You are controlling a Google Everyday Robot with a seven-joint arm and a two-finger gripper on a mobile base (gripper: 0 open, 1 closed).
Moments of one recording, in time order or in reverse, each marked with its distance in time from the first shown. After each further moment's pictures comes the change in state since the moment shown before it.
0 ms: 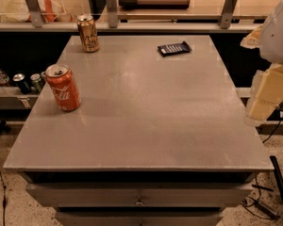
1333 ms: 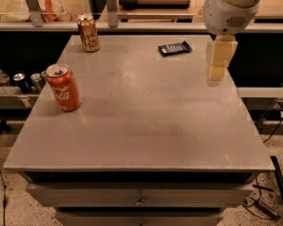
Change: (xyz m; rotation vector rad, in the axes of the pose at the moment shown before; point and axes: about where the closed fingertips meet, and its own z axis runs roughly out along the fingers) arm -0.069 -0.093 0.045 0.030 0.035 -0.278
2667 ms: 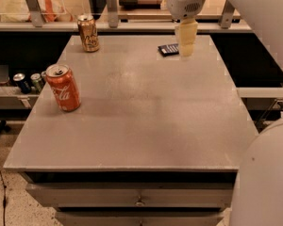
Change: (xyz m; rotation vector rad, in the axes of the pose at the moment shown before) arm -0.044 -0.109 0.050 0.070 0.062 -0.208
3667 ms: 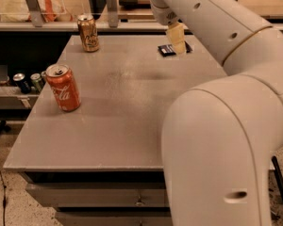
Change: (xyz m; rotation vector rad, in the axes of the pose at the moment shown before) arm 0.017 -0.057 0.074 -0.039 0.244 -0.111
